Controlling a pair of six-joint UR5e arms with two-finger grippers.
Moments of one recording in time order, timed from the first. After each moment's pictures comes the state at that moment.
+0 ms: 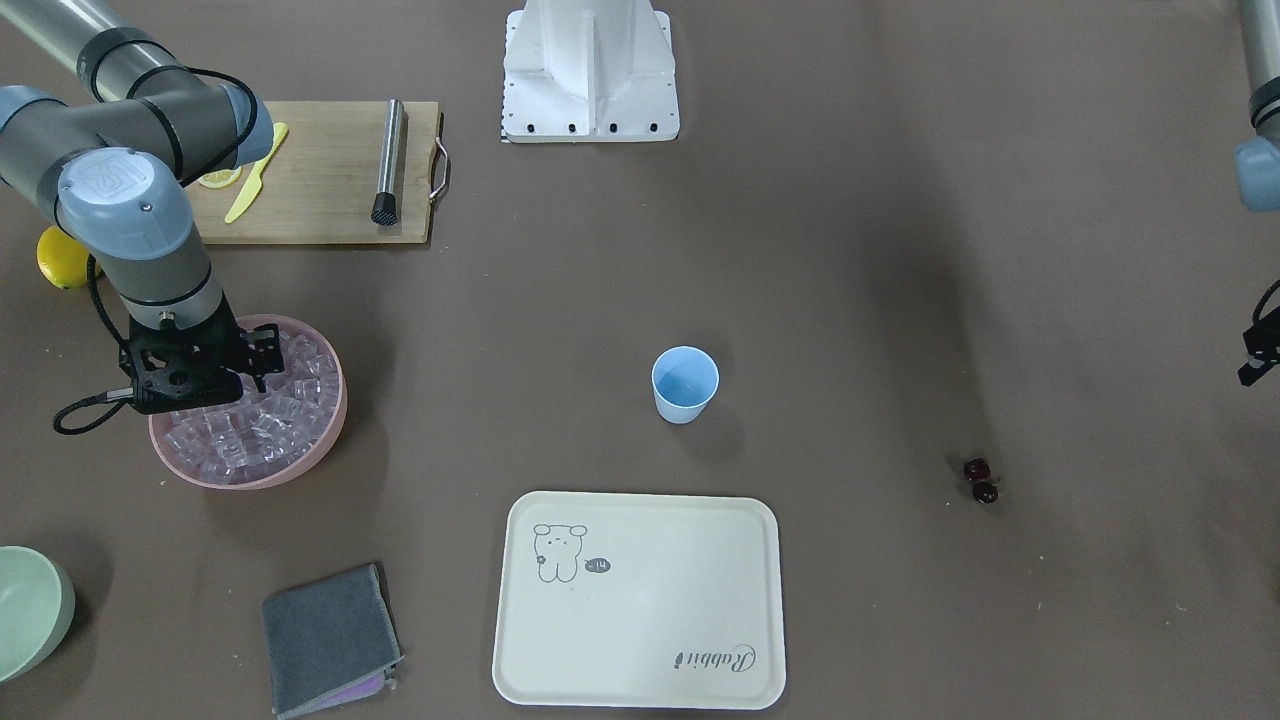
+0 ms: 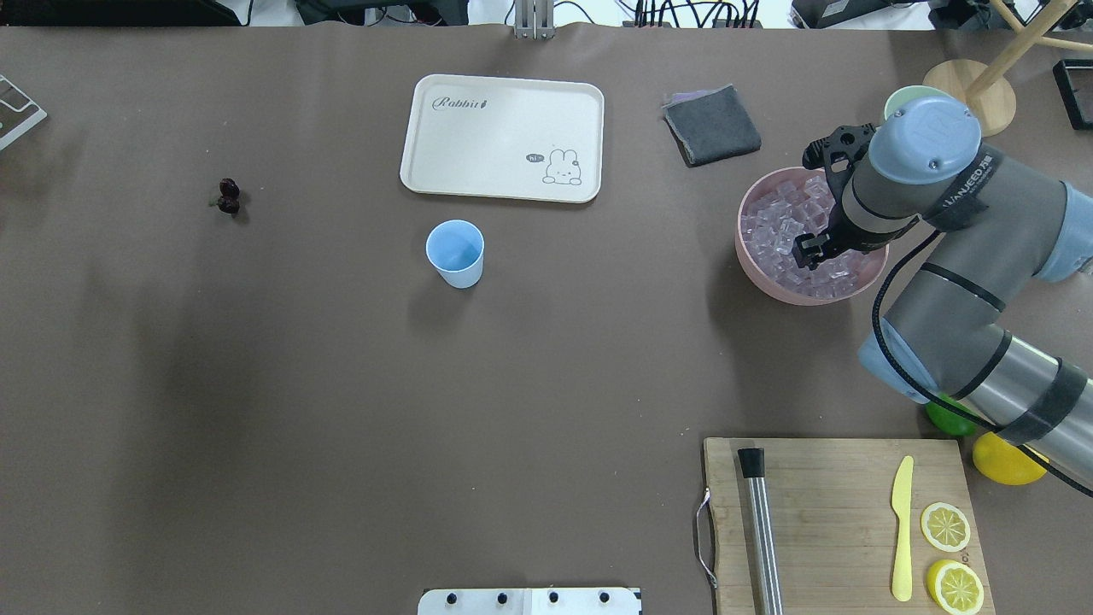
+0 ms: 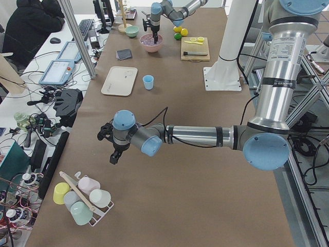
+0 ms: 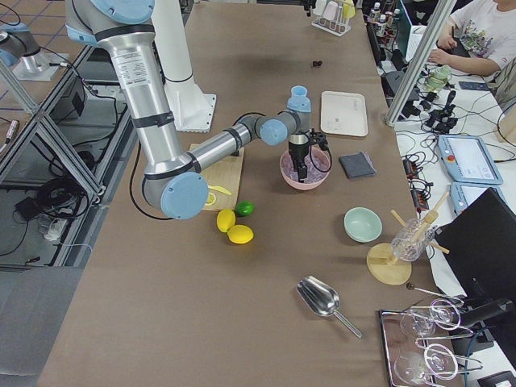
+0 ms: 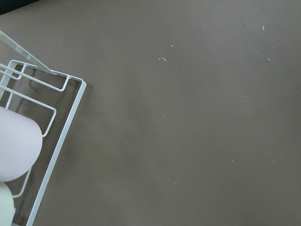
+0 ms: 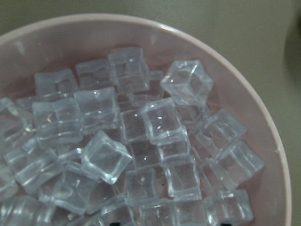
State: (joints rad) left arm -1.37 -1.70 -1.41 -2.13 -2.26 -0.14; right arm 0.82 -1.26 1.71 -1.54 1.89 0.63
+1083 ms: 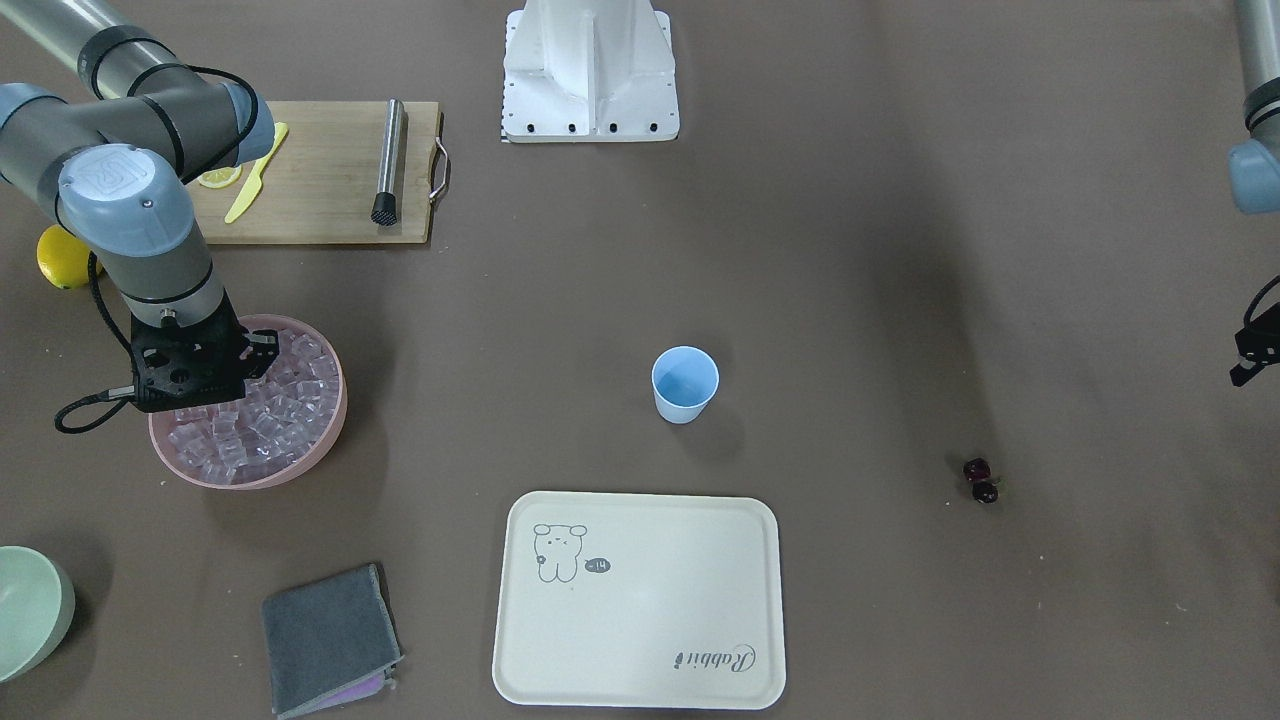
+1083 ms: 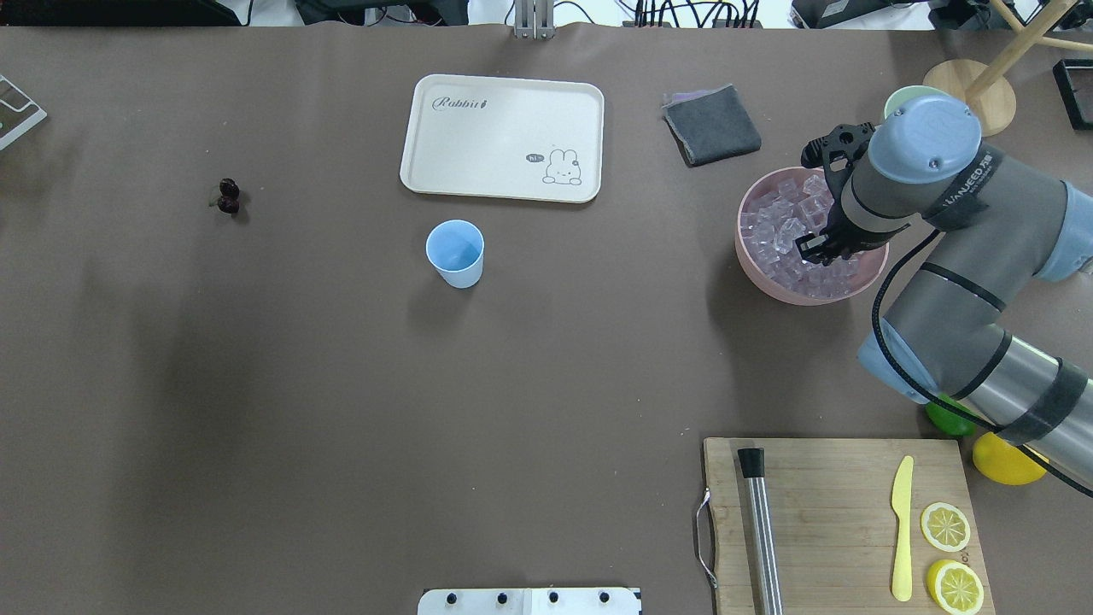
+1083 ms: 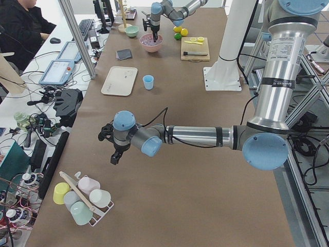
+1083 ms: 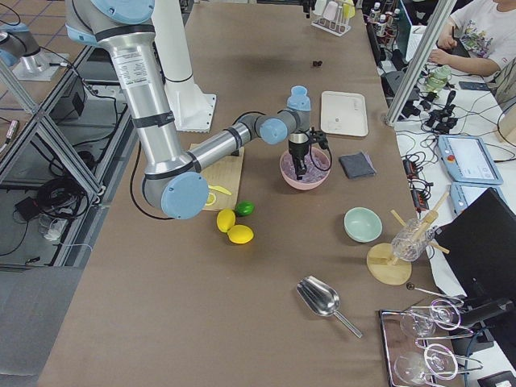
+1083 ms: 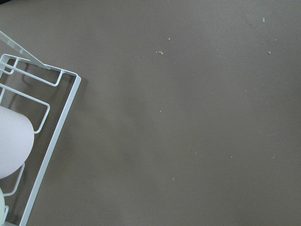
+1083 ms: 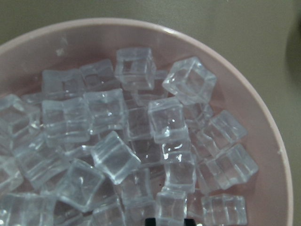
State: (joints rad) left arm -1.36 -1.70 -1.40 -2.13 -2.25 -0.14; right arm 0.82 -1.26 1.72 -1.54 1.89 0.63
